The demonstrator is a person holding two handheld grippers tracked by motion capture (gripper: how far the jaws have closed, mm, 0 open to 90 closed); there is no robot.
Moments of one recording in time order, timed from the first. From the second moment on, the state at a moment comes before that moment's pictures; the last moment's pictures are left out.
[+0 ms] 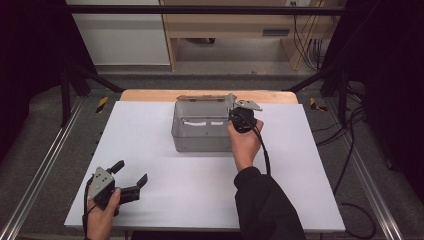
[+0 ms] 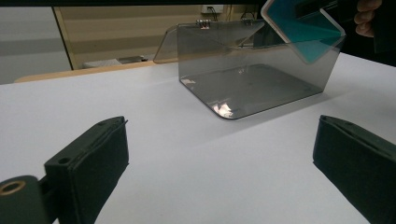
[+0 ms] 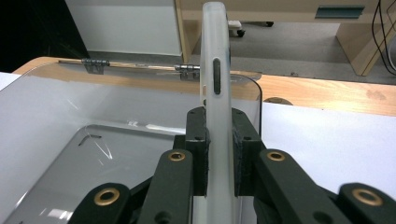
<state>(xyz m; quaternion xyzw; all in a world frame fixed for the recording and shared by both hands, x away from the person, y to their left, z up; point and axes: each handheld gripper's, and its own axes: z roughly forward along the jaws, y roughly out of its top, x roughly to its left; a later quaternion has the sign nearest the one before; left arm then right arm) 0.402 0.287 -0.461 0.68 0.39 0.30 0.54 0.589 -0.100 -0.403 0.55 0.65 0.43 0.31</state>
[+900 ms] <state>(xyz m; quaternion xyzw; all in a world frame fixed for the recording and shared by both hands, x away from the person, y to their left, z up) 0.402 0.286 -0.461 0.68 0.39 0.30 0.54 0.589 -0.101 -0.407 0.56 0.65 0.43 0.30</state>
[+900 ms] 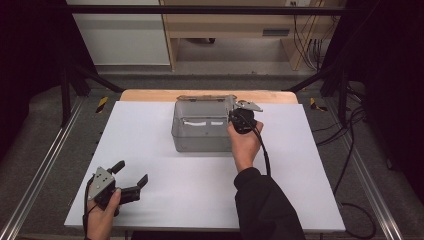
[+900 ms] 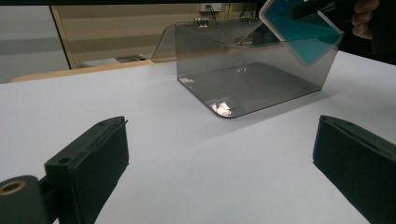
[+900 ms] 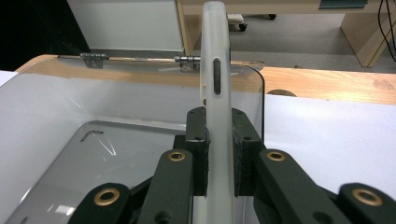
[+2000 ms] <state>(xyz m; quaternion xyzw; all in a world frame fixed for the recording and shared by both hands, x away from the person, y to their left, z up) 0.402 0.286 -0.461 0.68 0.39 0.30 0.54 0.584 -0.095 -0.415 0.56 0.64 0.43 0.31</state>
